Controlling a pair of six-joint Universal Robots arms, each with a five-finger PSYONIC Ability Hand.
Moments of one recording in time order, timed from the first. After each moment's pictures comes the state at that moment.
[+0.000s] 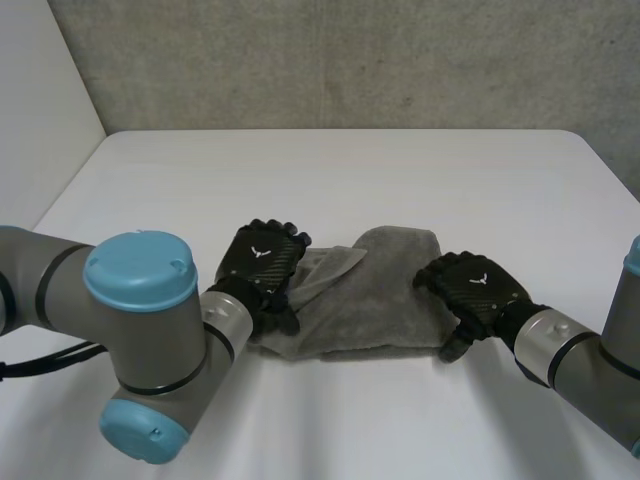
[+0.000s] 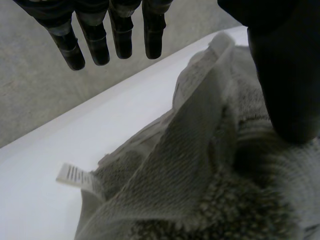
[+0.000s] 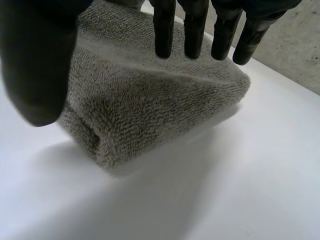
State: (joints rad) left arm 4.07 -2.08 -1.56 3.39 -1.61 3.31; right arm 1.80 -1.22 1.85 -0.17 1.13 2.74; left_hand 0.27 0.23 0.21 0.22 0.05; right_hand 0.38 0.37 0.16 0.15 0.21
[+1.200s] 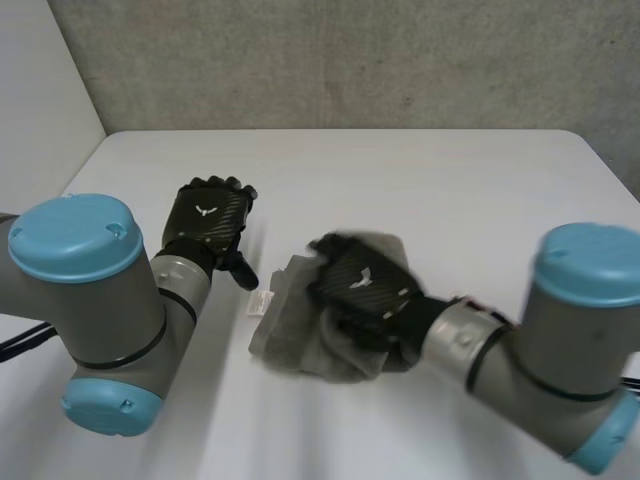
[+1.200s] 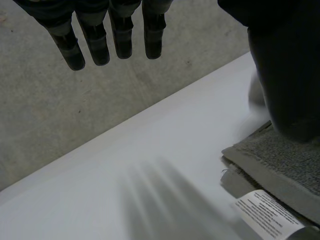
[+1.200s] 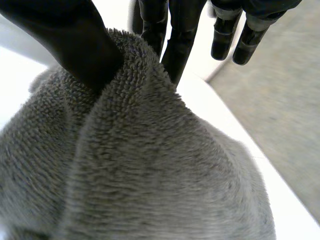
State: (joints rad) left arm 4.15 -1.96 -1.59 3.40 -1.71 3.31; right arm 2.11 -1.19 1.68 -0.22 1.01 2.55; left_hand 0.27 0.23 0.21 0.22 0.05; right_hand 1.24 1.25 0.16 0.15 1.09
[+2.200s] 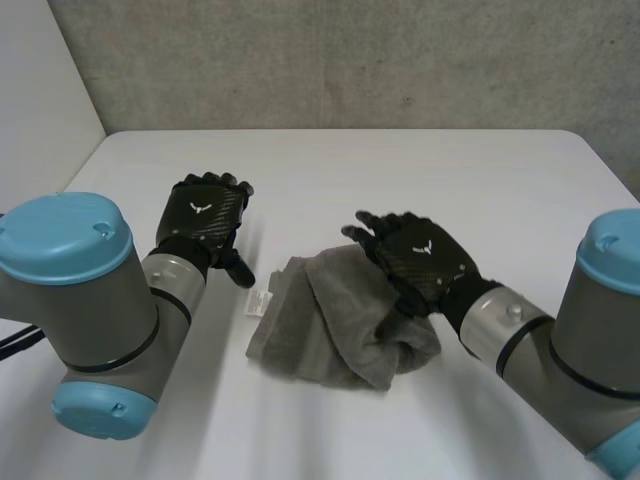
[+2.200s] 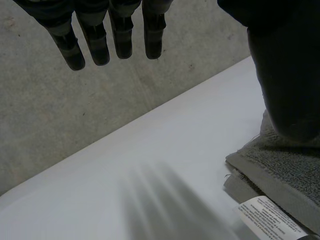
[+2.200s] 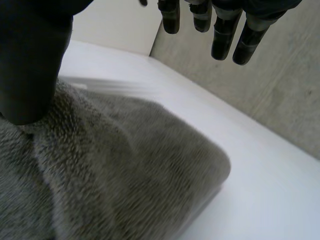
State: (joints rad) left arm 4.16 -1.93 -1.61 3.40 -1.71 3.30; right arm 2.04 -1.29 1.75 -0.18 1.22 2.90; left_hand 0.27 0.23 0.21 0.22 0.05; right_hand 0.10 0.08 0.16 0.15 0.06
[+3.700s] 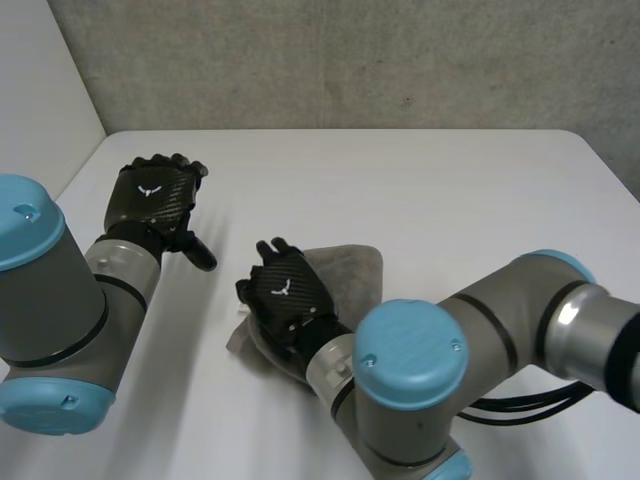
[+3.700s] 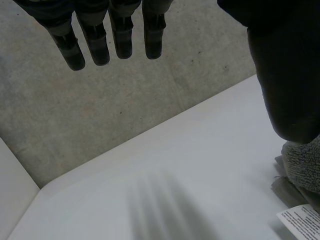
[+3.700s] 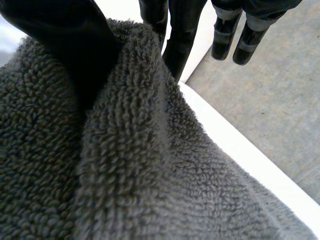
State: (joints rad) left arm 4.26 -1.81 -1.68 3.40 -1.72 3.30; right arm 2.48 -0.92 1.42 -0.35 1.54 2.81; left_hand 0.27 0.23 0.21 0.22 0.05; right_hand 1.26 1.31 0.16 0.15 1.16
